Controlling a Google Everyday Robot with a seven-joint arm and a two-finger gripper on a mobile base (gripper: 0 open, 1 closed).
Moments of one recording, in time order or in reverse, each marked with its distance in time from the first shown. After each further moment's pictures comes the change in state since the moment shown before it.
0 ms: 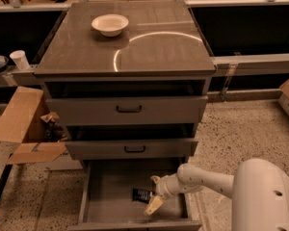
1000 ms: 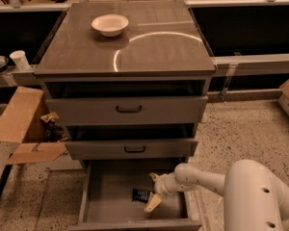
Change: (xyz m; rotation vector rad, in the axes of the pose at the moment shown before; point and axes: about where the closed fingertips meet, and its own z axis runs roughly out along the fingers) arm 0.011 -0.030 0.020 0.051 0.020 -0.095
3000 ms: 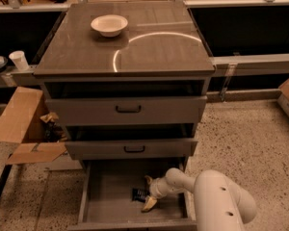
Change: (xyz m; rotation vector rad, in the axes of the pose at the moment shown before) arm 0.062 -0.047 0.100 0.020 0.058 -0.160
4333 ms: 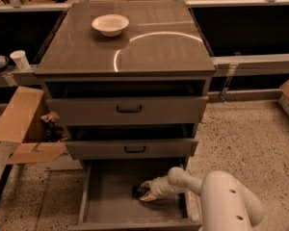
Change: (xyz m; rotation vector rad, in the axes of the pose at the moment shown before) arm -0.017 0.004 -0.018 -0.005 -0.052 -0.031
